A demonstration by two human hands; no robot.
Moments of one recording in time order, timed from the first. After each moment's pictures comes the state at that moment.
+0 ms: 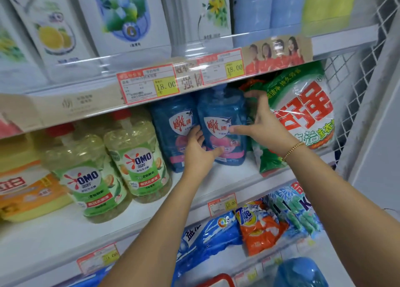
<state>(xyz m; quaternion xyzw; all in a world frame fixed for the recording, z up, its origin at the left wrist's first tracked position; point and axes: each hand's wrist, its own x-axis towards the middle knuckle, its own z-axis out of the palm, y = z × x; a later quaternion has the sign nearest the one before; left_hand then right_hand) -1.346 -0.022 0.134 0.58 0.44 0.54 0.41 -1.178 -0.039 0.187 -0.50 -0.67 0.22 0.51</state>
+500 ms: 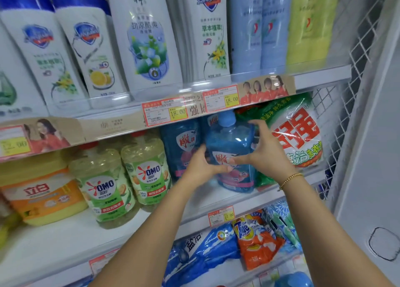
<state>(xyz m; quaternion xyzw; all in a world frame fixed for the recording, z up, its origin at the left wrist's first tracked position) -1.360 -0.057 0.178 0.69 0.45 0.40 0.39 -1.185 -0.097 0.202 -0.50 -0.65 0.21 0.52</state>
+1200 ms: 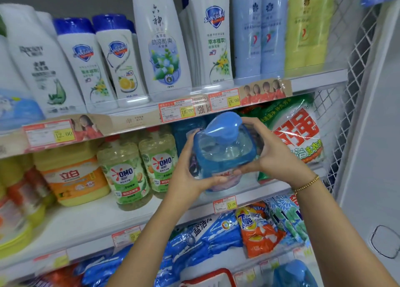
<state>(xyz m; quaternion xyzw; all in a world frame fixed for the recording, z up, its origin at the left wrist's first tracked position) -1.396 -0.174 0.197 0.69 0.39 0.52 0.32 -1.189 -0.170 0.234 -0.33 -0.75 0.31 0.48</state>
